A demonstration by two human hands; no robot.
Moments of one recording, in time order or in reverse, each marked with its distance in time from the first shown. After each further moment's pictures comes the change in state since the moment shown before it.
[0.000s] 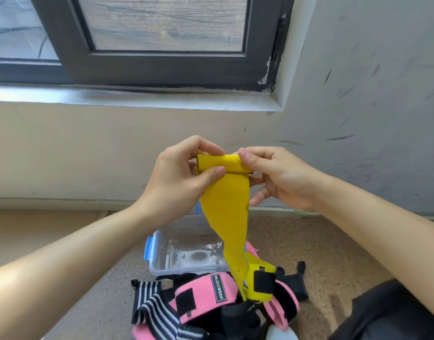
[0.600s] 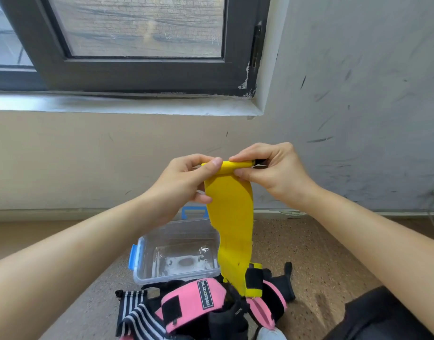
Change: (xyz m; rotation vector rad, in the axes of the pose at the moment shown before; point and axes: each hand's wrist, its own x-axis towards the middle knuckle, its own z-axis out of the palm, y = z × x) left_hand 0.025 0.000 0.032 -0.283 -0.213 -0.429; right_hand -0.007 0.015 -0.031 -0.339 0.348 -0.442
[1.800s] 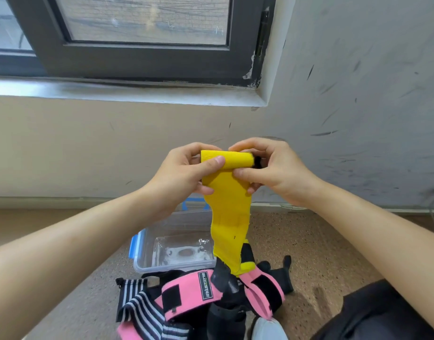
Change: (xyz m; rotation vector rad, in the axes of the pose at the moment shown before) left_hand -0.006 -0.003 0.001 -0.042 0.046 0.054; right_hand -0.006 -0.001 0.001 0.090 -0.156 0.183
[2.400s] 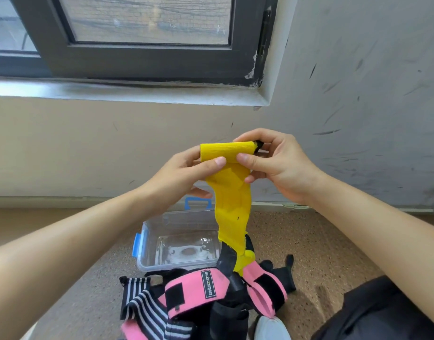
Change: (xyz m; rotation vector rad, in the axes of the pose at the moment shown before) left_hand -0.006 0.002 -0.013 0.102 -0.158 0.016; right_hand 0.001 -0.011 0.006 0.187 0.038 -0.018
